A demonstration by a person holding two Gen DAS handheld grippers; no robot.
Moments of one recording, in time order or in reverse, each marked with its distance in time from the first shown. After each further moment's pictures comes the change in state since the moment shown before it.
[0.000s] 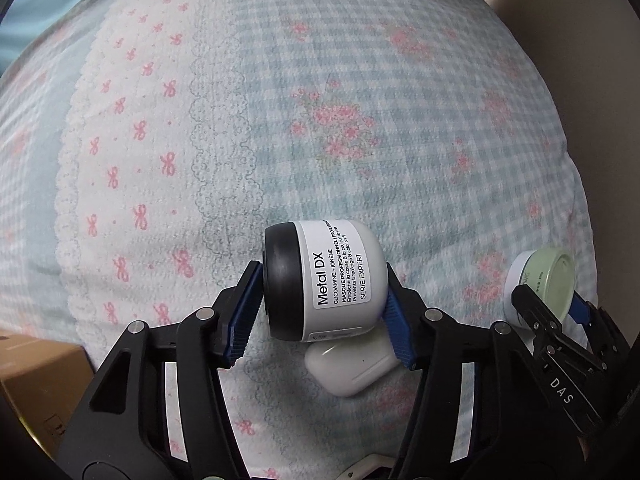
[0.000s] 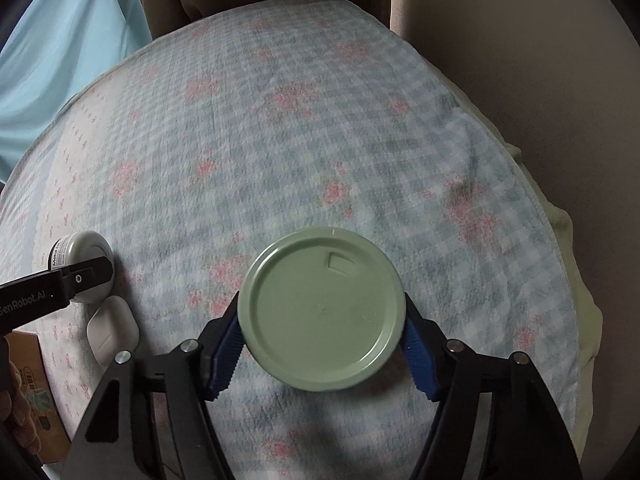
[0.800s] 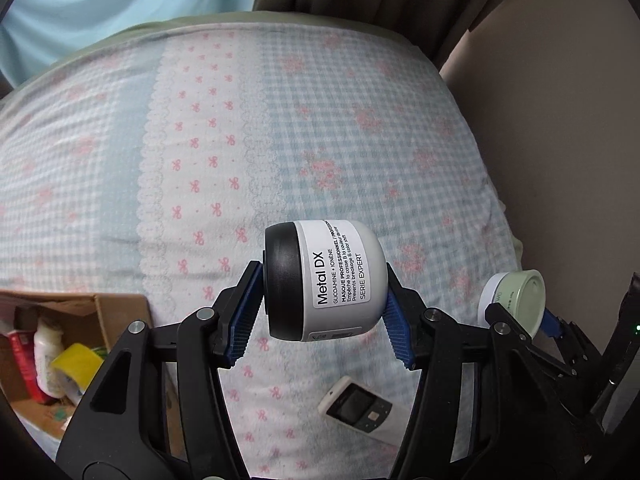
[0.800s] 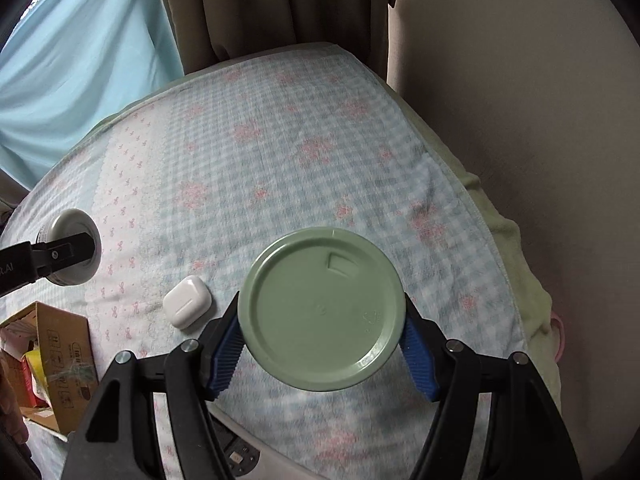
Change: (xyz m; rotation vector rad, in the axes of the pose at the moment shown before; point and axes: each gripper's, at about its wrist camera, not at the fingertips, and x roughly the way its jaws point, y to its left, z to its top) left arm -0.154 0.023 -0.043 -0.049 -0.162 -0.101; right arm -0.126 0.019 -0.032 0.039 -0.100 -0.032
